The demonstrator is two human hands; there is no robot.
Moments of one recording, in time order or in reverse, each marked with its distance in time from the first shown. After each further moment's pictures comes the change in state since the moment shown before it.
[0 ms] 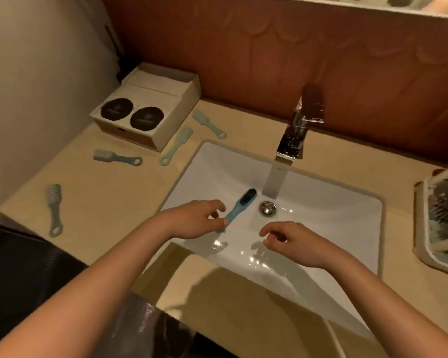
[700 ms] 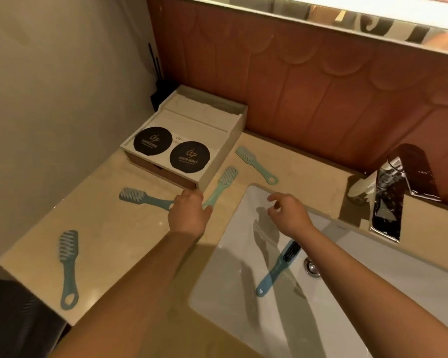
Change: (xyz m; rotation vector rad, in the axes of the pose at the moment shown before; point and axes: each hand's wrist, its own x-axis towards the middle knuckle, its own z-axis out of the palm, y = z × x) left_hand 0.107 -0.163 -0.097 -0.059 0.716 -0.334; right_hand 0.243 -0.089 -0.021 -0.111 0.403 0.157
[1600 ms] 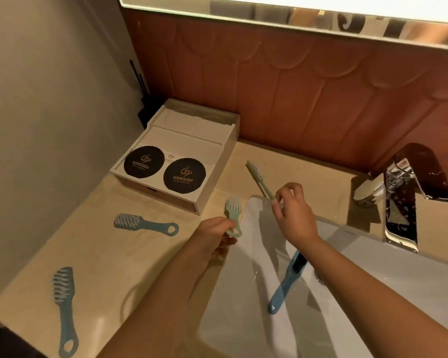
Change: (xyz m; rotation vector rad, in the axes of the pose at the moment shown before) left_hand -0.005 0.030 -0.008 -1.025 -0.523 -0.331; right_hand 0.025 0.004 0.010 -0.047 0.377 -0.139
